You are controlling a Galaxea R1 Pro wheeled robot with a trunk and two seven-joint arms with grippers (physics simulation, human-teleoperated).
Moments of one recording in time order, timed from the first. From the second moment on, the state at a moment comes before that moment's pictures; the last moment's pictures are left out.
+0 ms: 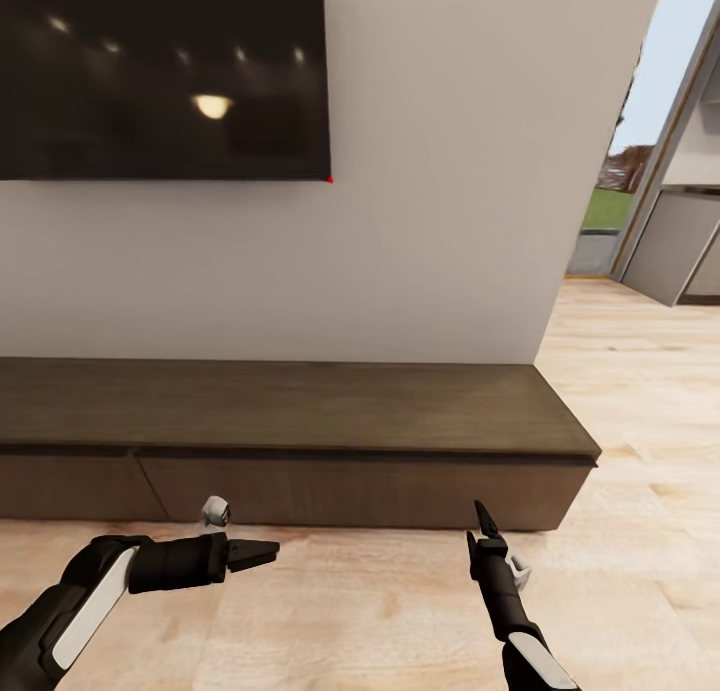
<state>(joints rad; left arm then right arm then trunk) -0.36 0.36 -0.16 -1.18 0.62 1.00 -1.12 -0.42 0.02 -0.03 -0.44 -1.53 0.01 0.81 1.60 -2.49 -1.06</state>
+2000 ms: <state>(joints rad) -0.36 0.36 -0.16 -1.18 0.62 0.99 -1.13 -0.42 0.02 -0.03 -0.43 -1.54 0.00 0.81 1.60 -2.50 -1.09</state>
